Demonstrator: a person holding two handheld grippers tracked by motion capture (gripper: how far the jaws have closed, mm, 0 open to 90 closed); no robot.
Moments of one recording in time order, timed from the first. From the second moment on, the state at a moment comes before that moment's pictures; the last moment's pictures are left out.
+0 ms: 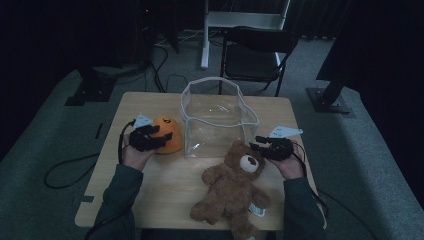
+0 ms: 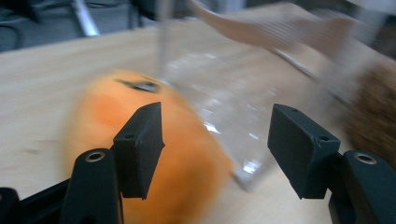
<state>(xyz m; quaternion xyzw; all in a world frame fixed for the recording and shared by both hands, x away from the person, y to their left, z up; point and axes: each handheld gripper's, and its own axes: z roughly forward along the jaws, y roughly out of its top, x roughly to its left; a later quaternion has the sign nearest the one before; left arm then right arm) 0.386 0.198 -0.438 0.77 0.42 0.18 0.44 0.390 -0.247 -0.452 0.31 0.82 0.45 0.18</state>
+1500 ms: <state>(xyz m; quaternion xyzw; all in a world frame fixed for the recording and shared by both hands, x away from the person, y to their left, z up) 0.349 0.103 -0.451 0.86 0.28 0.14 0.39 0.380 -0.242 -0.461 0.28 0.85 0.43 0.10</state>
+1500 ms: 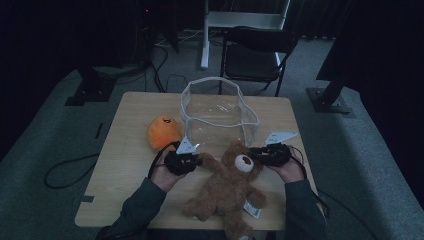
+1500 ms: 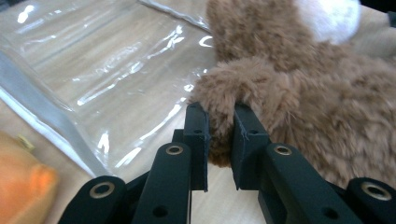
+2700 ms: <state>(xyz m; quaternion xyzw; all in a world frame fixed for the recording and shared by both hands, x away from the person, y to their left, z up) 0.308 0.131 -0.450 0.86 0.28 0.06 0.41 0.368 -0.231 -0.463 0.27 0.86 0.42 0.09</state>
